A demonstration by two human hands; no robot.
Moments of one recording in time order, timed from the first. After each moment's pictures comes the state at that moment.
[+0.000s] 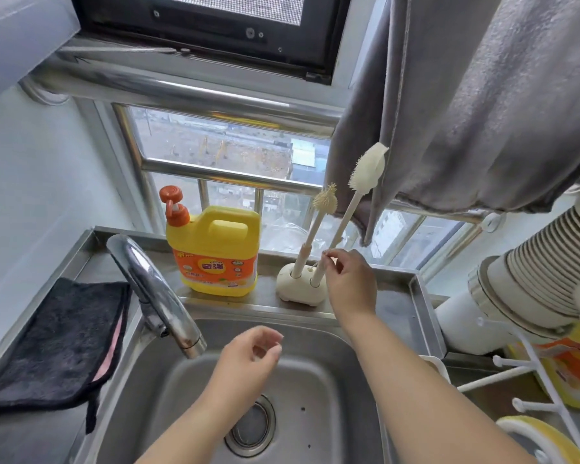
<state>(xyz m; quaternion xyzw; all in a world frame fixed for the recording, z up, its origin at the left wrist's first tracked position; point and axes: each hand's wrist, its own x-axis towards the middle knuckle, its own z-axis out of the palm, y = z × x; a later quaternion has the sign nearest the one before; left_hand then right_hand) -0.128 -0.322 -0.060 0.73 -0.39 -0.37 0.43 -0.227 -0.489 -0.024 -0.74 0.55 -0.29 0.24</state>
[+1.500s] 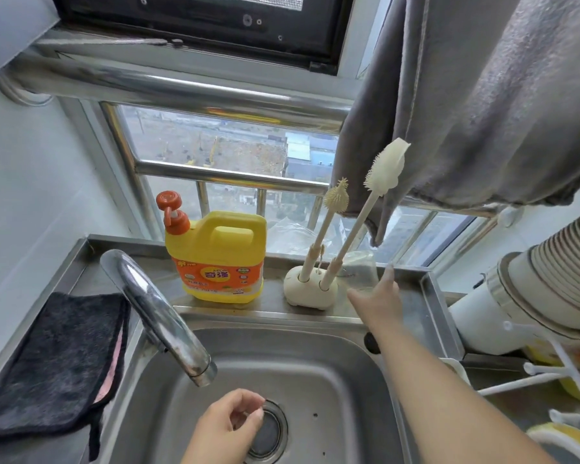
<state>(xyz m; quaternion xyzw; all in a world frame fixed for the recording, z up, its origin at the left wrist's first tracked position) -0.113 -0.274 -0.093 0.75 -0.31 -0.44 0.39 -0.259 -0.520 -0.077 -0.64 0.69 -0.17 0.30</state>
